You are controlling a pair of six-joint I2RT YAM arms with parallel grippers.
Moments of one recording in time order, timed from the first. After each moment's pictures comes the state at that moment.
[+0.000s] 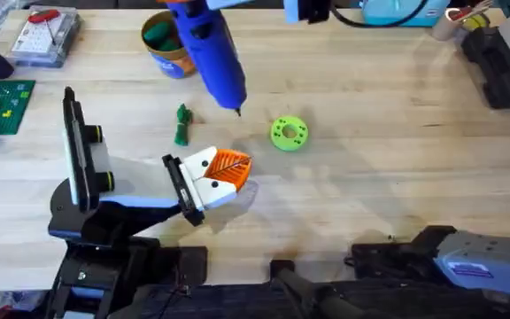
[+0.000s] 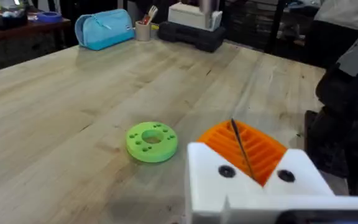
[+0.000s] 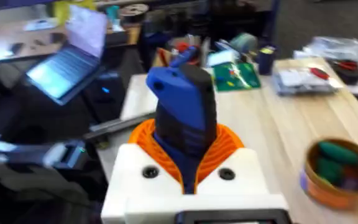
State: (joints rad) left arm -0.11 0.00 0.01 -0.09 1.00 -0.06; right arm 0.64 1.41 1.53 -0.42 -0.90 -0.13
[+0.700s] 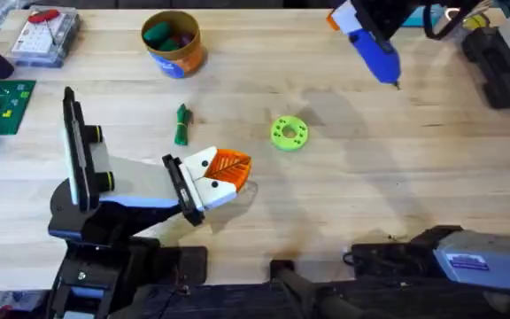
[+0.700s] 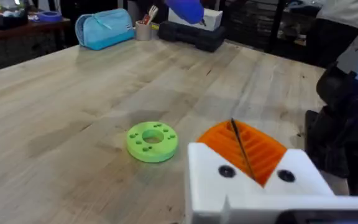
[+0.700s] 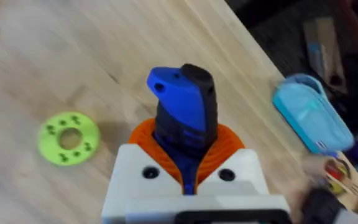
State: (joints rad) left arm -0.11 0.00 0.01 -0.09 1.00 -0.06; right arm 0.42 1.43 1.54 -0.94 0.11 -0.48
